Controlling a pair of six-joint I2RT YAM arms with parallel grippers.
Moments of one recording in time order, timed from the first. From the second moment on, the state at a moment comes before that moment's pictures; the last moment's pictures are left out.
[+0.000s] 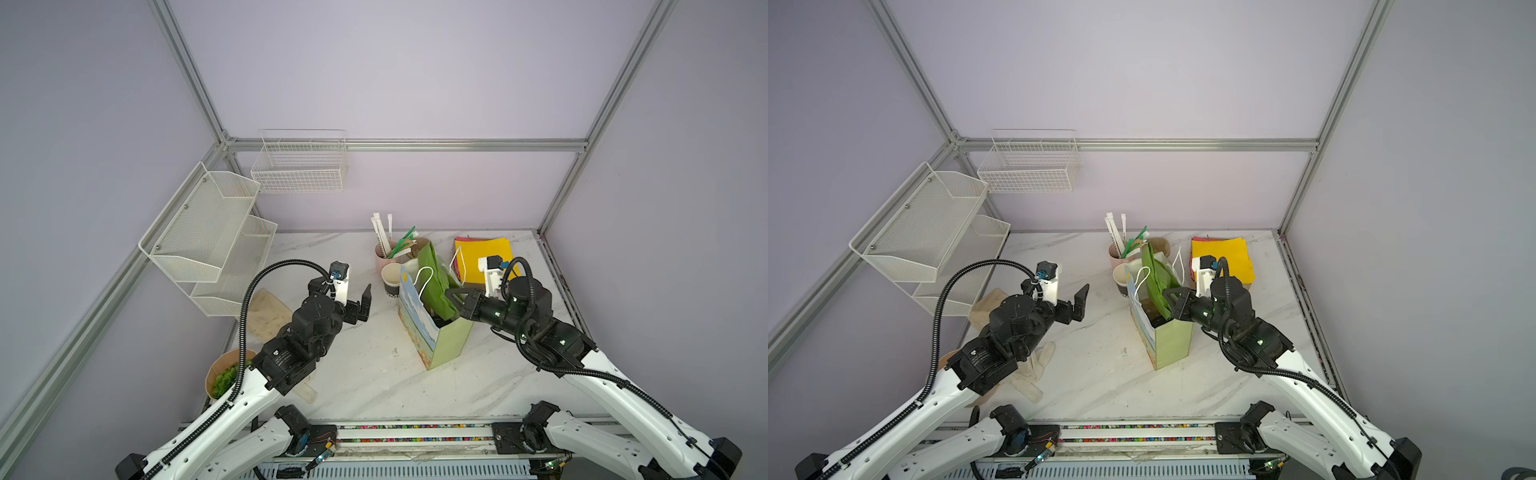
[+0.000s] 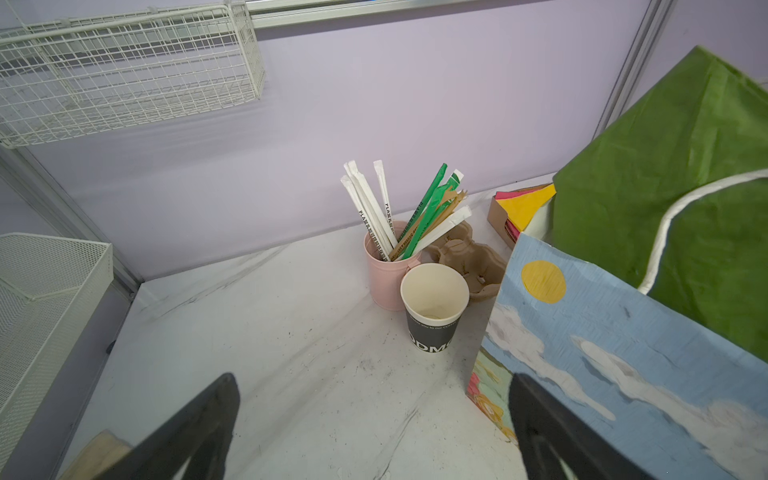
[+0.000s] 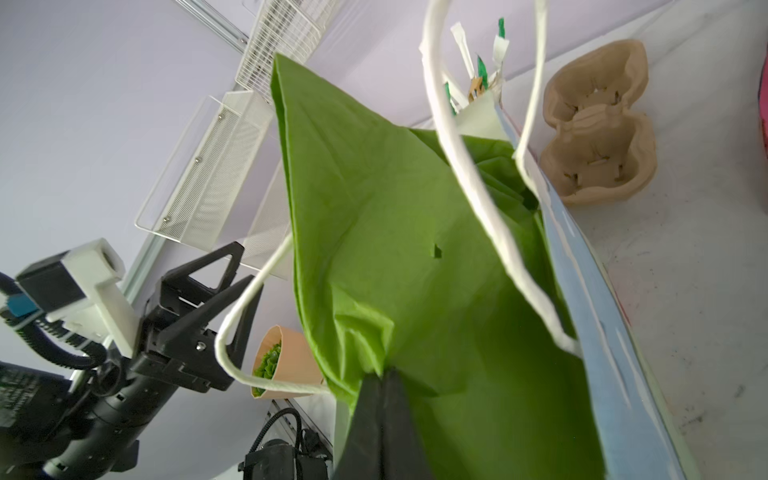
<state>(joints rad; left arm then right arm) -0.69 0.83 0.86 -0.27 -0.45 -0.03 0.67 0.92 0.93 -0.34 -0.17 0.81</state>
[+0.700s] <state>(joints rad) -0.69 0.84 0.86 -0.27 -0.45 -0.03 0.68 0.99 1.14 -0.48 -0.09 0.69</state>
